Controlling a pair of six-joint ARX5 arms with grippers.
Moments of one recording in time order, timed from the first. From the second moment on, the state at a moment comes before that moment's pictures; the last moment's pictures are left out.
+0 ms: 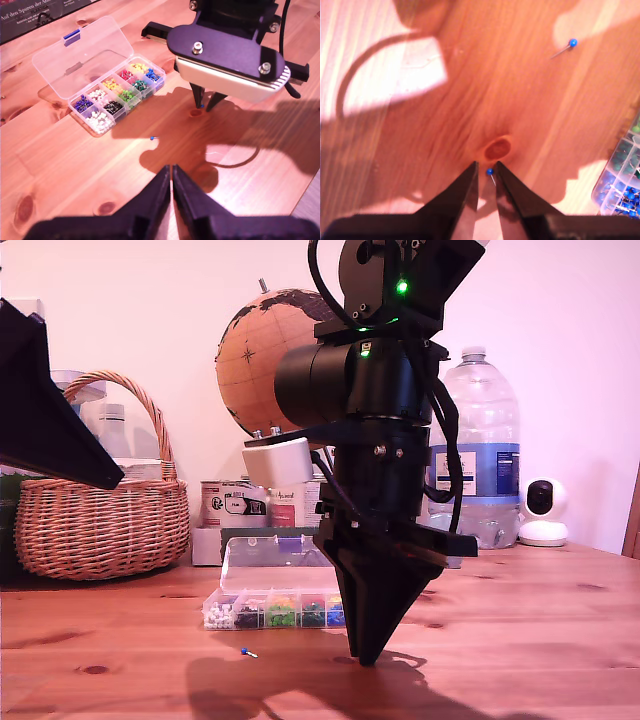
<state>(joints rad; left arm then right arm) -0.76 0.77 0.41 -0.24 0.06 -0.02 0.76 1.96 1.31 -0.81 -0.06 -1.20</state>
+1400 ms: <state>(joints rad) -0.76 0.77 0.41 -0.24 0.06 -0.02 0.76 1.97 1.33 -0.81 -0.03 -1.18</state>
